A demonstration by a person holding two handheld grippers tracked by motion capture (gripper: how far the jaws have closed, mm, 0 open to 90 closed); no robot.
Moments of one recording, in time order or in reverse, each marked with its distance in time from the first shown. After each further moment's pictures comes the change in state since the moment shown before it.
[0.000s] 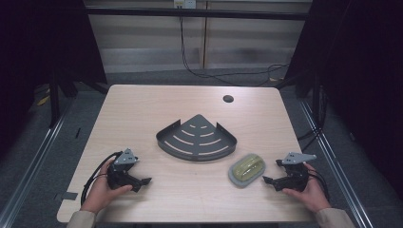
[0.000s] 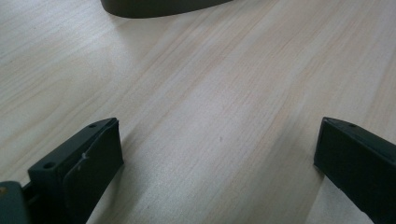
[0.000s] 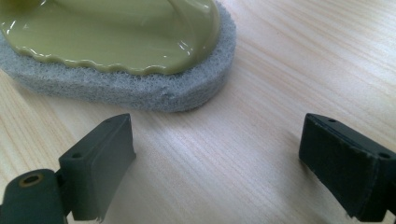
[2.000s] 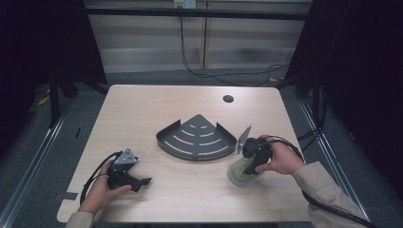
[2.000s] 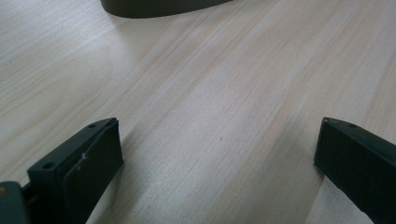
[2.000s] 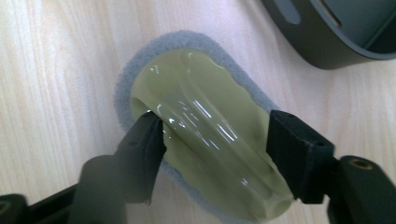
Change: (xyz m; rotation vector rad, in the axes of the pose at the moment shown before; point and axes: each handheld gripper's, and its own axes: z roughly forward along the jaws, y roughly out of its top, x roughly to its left) left arm 0.000 0.000 0.000 0.000 0.000 -0.001; right arm 0.054 0.147 0.040 0.566 0.263 -0.561
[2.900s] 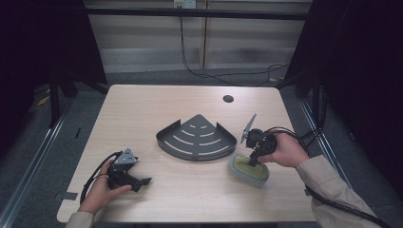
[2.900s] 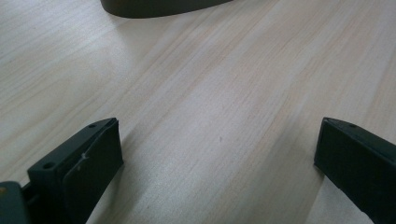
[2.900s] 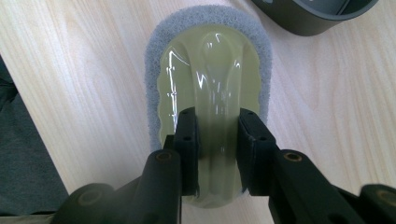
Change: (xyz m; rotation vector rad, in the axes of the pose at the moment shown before) left arm 0.000 0.000 0.000 -0.004 0.000 -0.005; right arm -0.008 0.001 -0.033 0.045 0.045 0.194
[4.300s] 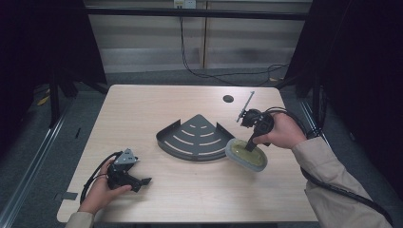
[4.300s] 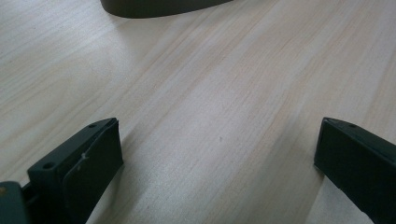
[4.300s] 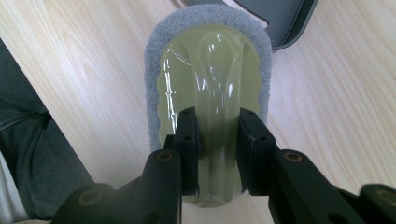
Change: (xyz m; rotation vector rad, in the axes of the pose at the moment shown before) left arm 0.000 0.000 0.000 0.002 -0.003 0.001; right arm -0.017 0.032 -0.045 0.016 0.007 0.150
